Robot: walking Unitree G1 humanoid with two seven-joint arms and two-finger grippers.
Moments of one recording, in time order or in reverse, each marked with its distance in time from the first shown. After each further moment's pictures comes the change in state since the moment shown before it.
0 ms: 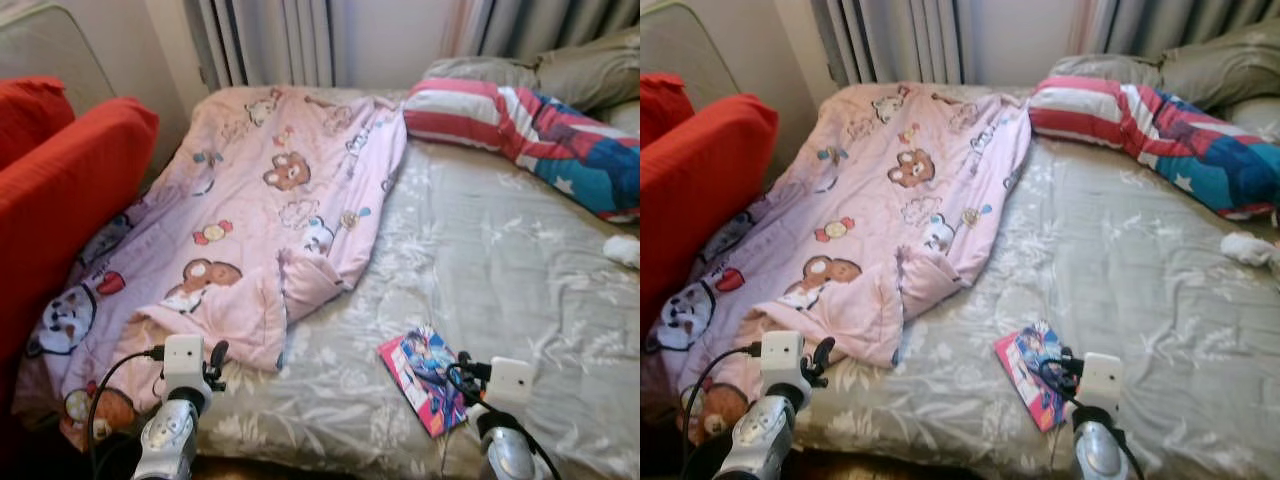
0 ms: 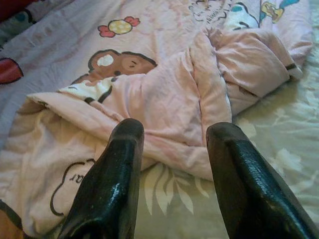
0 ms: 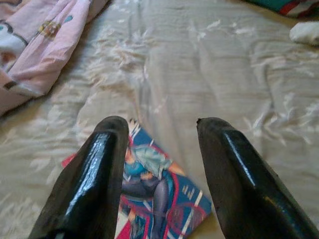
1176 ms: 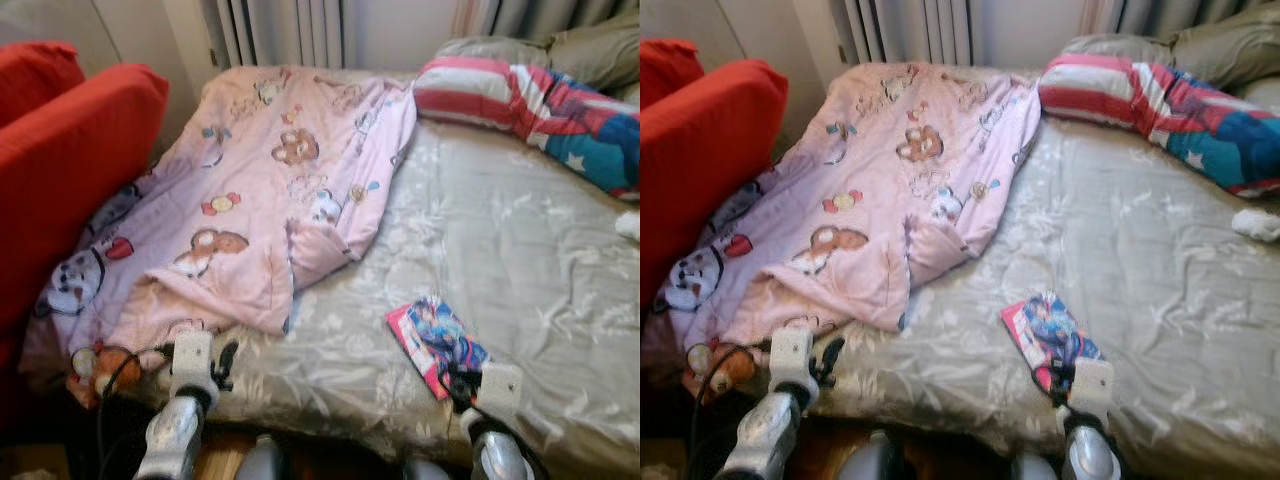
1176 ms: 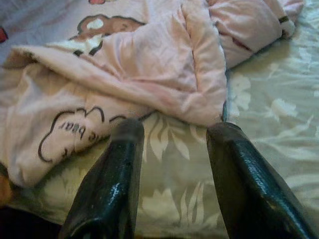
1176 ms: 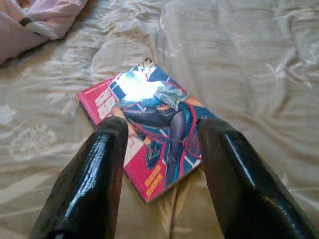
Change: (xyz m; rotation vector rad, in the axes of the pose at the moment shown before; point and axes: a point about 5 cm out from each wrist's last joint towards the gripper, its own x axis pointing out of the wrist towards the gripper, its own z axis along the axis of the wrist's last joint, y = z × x) left arm 0.000 -0.008 0.000 0.015 0.006 -0.065; right arm -0.004 0.007 -0.010 0.019 0.055 0.034
